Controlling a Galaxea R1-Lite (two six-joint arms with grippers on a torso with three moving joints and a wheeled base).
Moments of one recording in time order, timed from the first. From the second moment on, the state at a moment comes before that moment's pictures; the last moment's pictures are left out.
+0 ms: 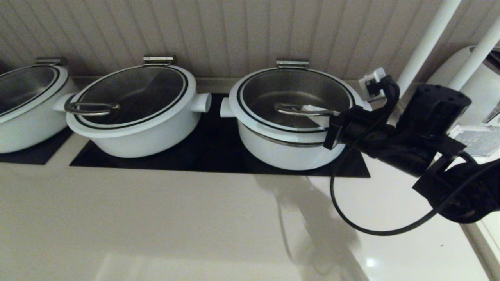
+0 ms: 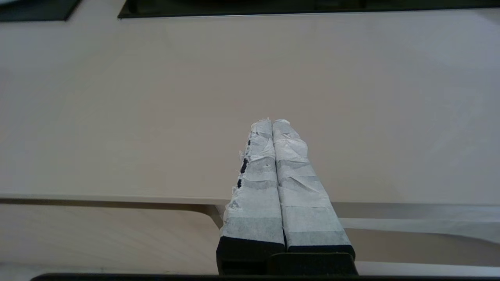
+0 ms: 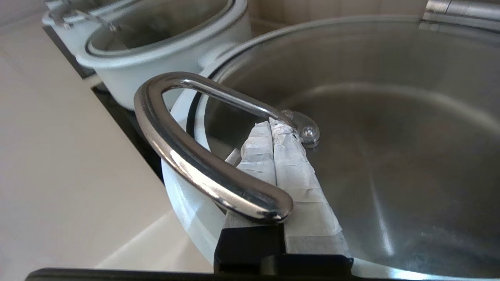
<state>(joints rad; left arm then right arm) 0.00 0.00 0.00 0.00 -0.01 0.03 0.45 1.79 -0.89 -1.09 0.35 0.03</state>
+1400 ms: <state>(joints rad) -0.29 1.00 -0.58 -0.23 -0.26 0.06 0.45 1.80 -0.96 -1.09 0.30 0.03</state>
